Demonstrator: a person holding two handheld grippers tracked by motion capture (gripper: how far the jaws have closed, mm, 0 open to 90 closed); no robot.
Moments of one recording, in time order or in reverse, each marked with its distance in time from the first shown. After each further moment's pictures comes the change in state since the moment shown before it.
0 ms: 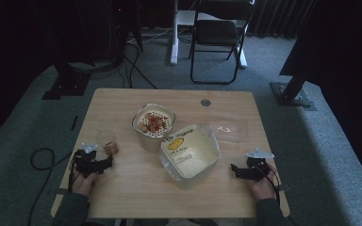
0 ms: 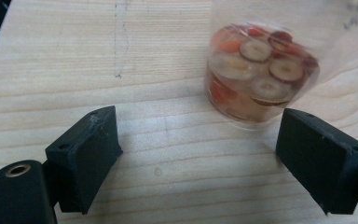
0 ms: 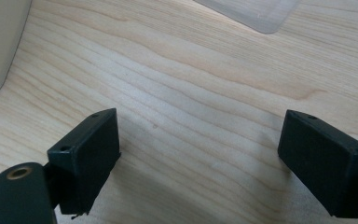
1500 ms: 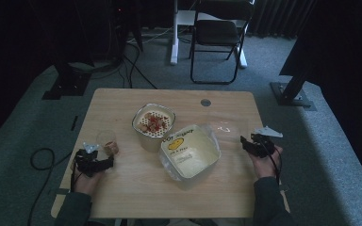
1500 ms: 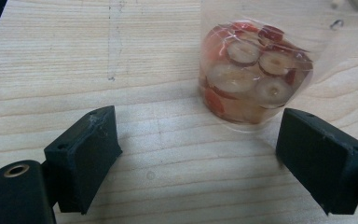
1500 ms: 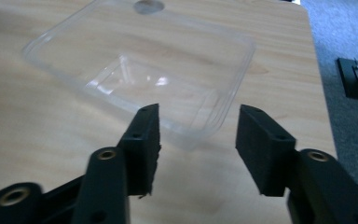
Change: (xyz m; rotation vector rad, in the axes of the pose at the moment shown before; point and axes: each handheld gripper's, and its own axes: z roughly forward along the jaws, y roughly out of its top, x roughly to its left) left arm -0.003 0.001 0.001 0.002 -0.001 0.001; right arm -0.025 0.077 -0.014 -0.126 -0.167 0.128
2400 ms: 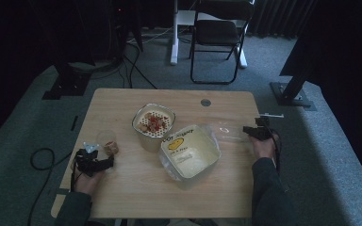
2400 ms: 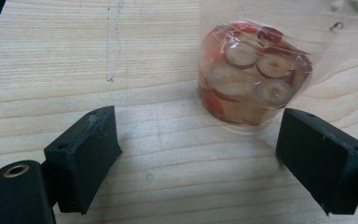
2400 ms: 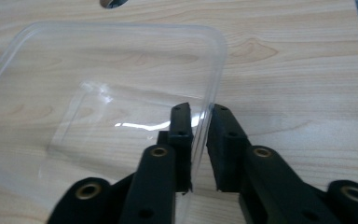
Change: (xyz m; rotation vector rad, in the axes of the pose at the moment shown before) left arm 0.000 0.001 0.000 0.001 -0.003 0.003; right arm -0.040 0.029 0.057 0.174 0.103 0.241
